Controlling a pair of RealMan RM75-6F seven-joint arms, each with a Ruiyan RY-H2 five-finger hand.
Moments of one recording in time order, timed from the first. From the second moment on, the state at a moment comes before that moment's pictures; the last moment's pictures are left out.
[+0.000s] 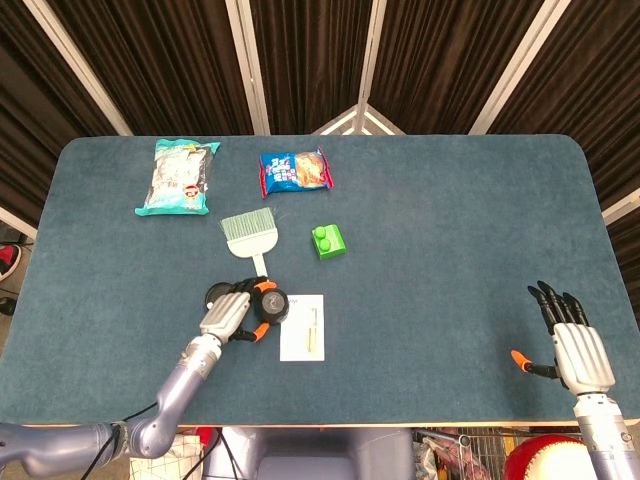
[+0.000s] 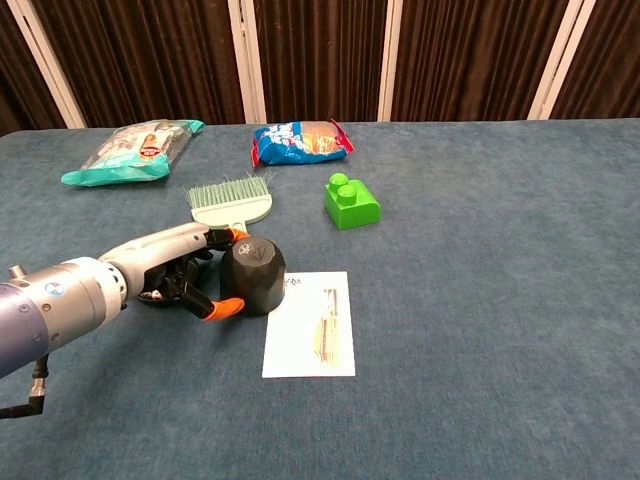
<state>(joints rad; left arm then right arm) -0.65 -1.73 -0.18 -1.51 0.96 0.92 0.19 0.13 -1.15 0.06 -1.60 -1.46 1.36 0.15</state>
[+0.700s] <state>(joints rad) -0.55 -1.57 -0.14 -1.71 1.12 1.15 0.23 0.14 -1.14 0.06 -1.60 -1.45 1.35 0.15</state>
